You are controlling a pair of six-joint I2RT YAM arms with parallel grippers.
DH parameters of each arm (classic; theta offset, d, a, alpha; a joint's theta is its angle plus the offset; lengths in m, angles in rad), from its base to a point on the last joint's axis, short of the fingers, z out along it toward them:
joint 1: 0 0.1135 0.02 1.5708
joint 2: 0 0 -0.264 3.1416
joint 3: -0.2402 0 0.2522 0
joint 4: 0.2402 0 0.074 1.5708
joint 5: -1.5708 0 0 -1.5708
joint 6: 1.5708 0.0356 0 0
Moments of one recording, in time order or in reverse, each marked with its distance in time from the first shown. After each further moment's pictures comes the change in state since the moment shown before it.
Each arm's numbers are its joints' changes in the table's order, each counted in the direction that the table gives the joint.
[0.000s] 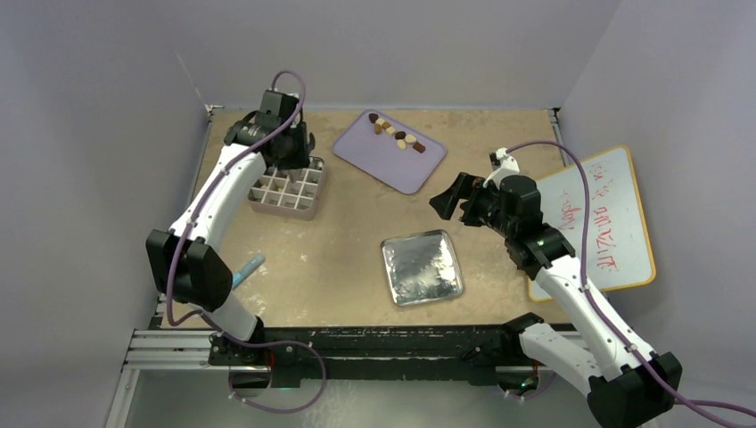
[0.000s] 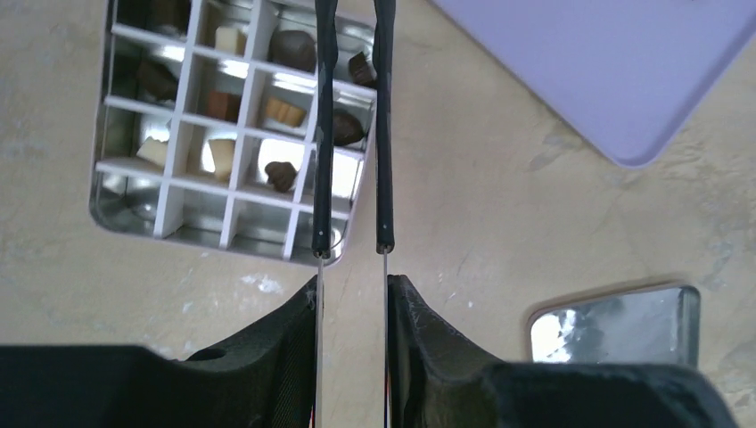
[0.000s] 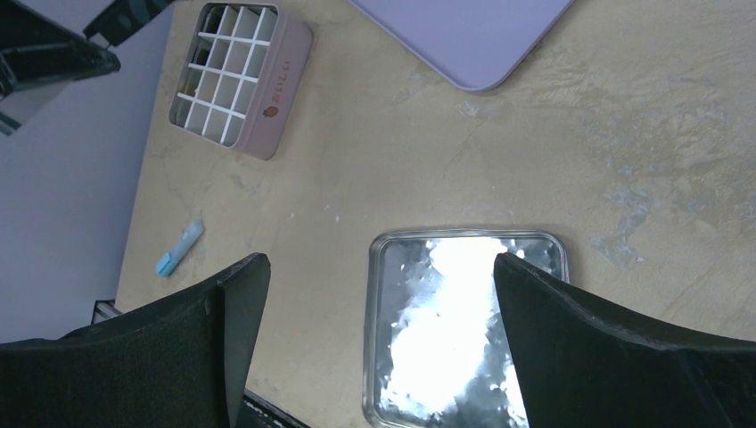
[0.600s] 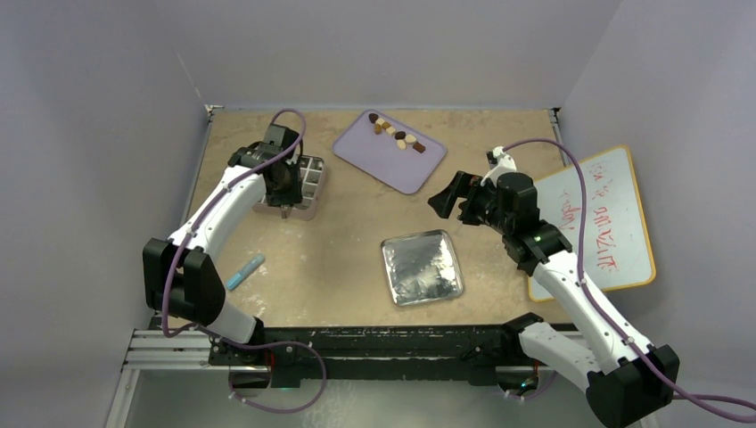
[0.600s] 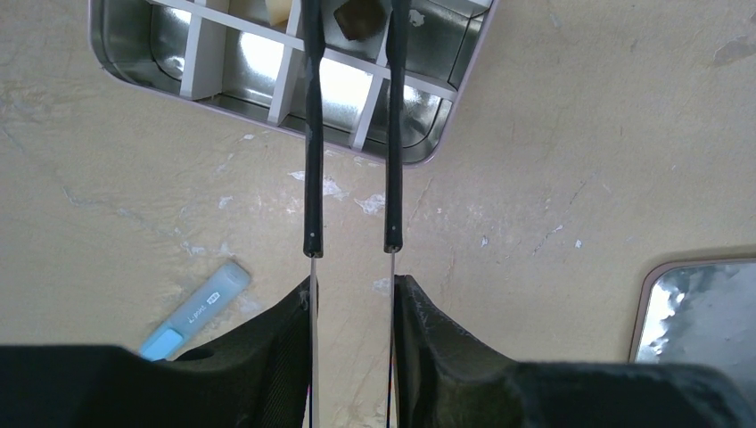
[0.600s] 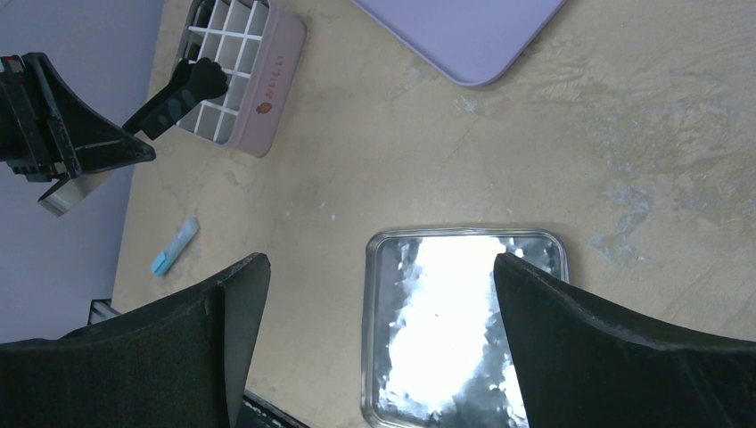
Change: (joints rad) left arm 0.002 0.072 0.250 0.025 0.069 -0.027; right arm 0.000 -0.035 -0.011 0.001 0.002 0.000
